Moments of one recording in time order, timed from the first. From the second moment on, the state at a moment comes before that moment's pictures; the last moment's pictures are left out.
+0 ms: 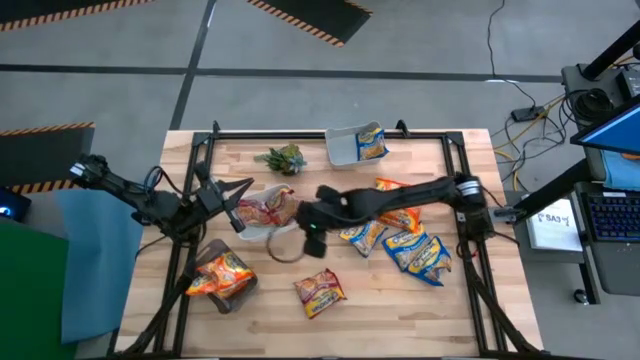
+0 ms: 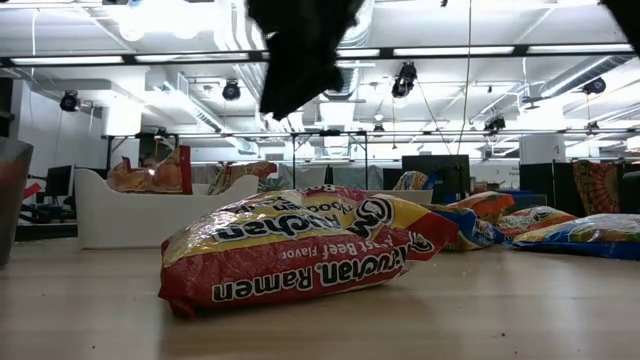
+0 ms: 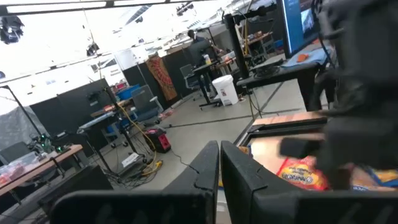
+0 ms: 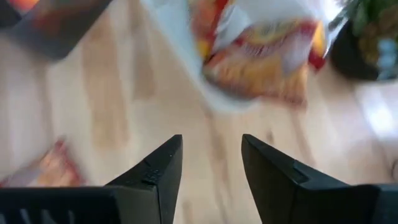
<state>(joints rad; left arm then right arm) -0.46 0.71 0.55 0.34 -1.04 0.51 0.10 2.03 1.85 -0.78 0.21 0.24</state>
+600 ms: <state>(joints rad) -0.46 0.74 0.55 0.37 -1.04 0.47 0.04 1.55 1.16 -0.91 0.10 0.79</state>
